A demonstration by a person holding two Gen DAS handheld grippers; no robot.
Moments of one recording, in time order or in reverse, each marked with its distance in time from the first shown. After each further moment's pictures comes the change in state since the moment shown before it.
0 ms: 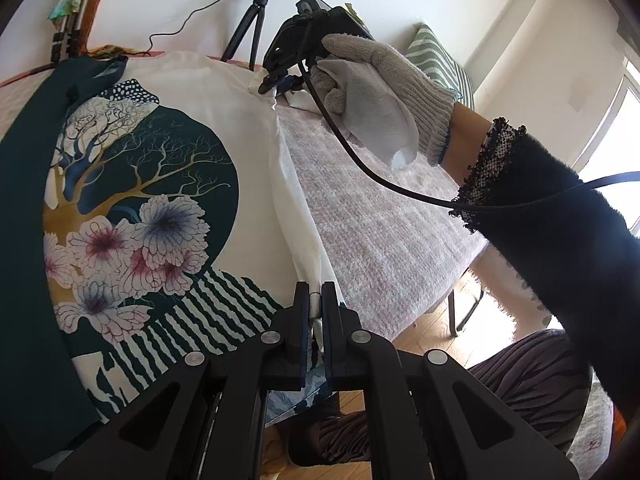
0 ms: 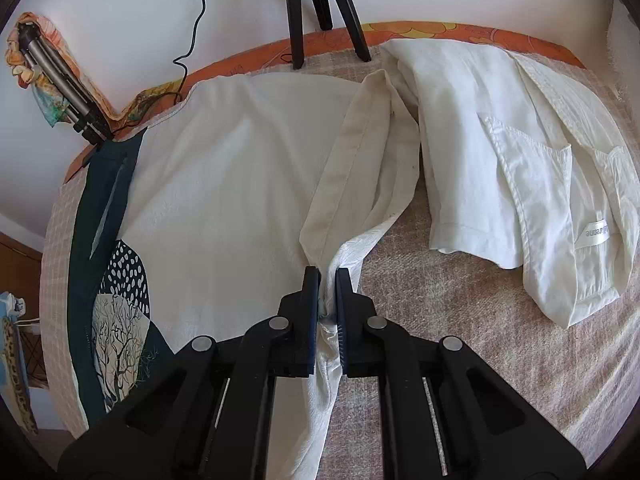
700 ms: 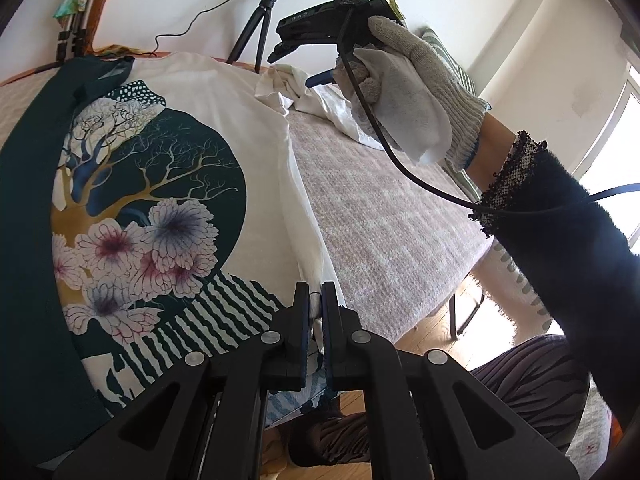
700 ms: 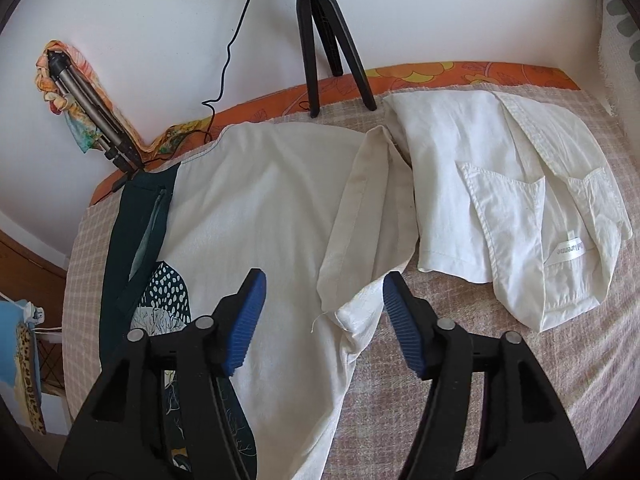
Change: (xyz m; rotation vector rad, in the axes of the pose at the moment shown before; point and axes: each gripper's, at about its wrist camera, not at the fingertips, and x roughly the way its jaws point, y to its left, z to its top) left arm -0.001 0.003 0.002 -0.006 0.000 0.004; right arm -0.034 -0.012 0.005 0.039 -0.079 0.056
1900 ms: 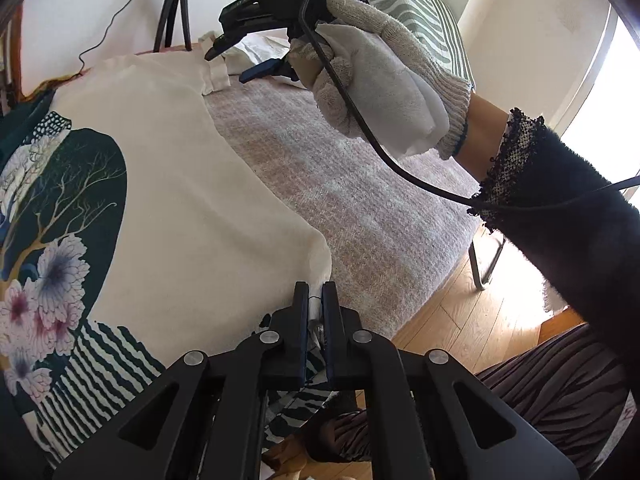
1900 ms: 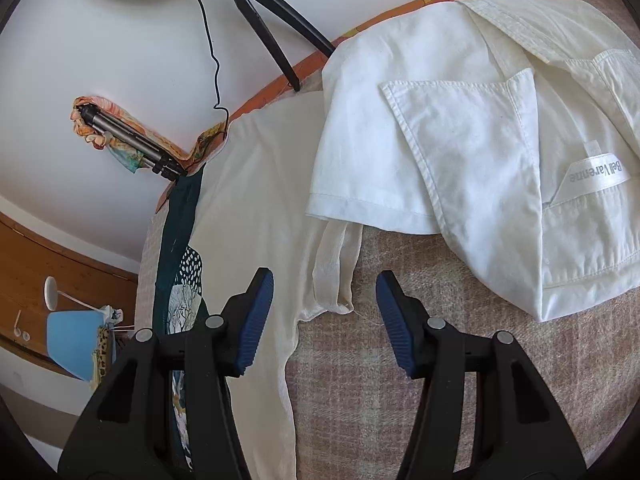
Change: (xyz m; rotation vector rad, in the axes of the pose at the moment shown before) left arm 0.071 -0.069 0.008 0.193 0.157 0.071; right arm 0.030 -0.088 -0.026 0.076 0.075 0.326
